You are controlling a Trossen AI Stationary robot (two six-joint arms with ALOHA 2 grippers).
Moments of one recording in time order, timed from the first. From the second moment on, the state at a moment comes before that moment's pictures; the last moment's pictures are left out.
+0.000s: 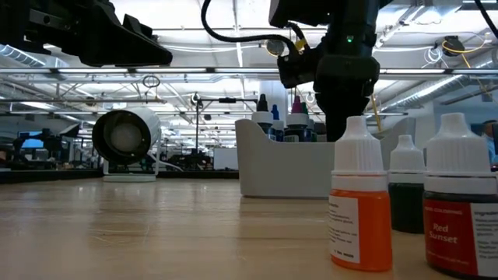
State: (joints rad) left arm -0.47 1.30 0.45 0.54 -0.39 0.21; right arm 0.19 1.83 1.30 -0.89 0.13 0.49
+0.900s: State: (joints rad) left arm -0.47 1.30 0.45 0.54 -0.39 0.21; right arm 0.18 1.82 1.17 -0.71 0.11 0.51
